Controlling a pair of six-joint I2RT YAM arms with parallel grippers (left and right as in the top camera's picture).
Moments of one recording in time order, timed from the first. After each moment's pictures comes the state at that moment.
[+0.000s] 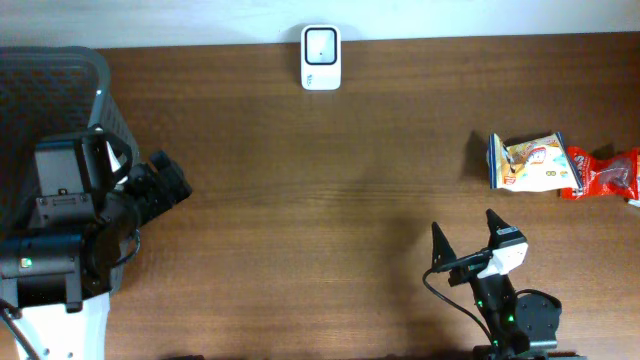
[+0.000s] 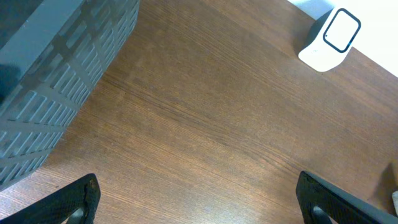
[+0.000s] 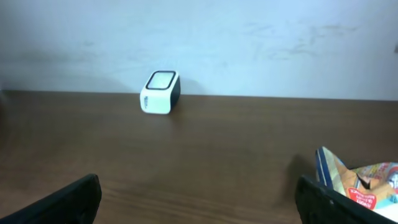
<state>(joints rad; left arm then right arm) 0.06 1.14 1.47 -1.24 0.01 -0.47 0.00 0.01 0.05 -0.08 -0.22 0.07</state>
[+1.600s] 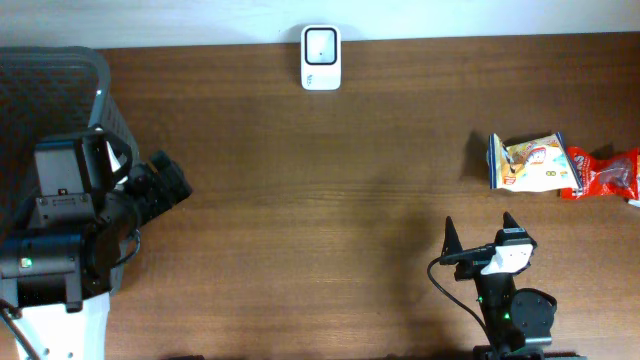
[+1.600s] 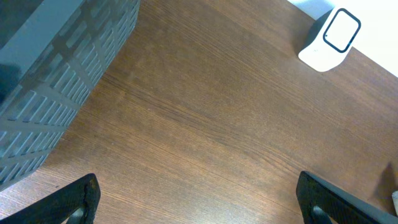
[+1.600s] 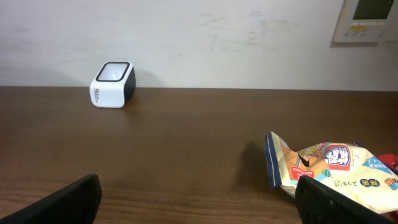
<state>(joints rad) 0.06 1.14 1.47 -1.24 0.01 -0.47 0.00 0.01 0.01 -0.07 -0.05 0.01</state>
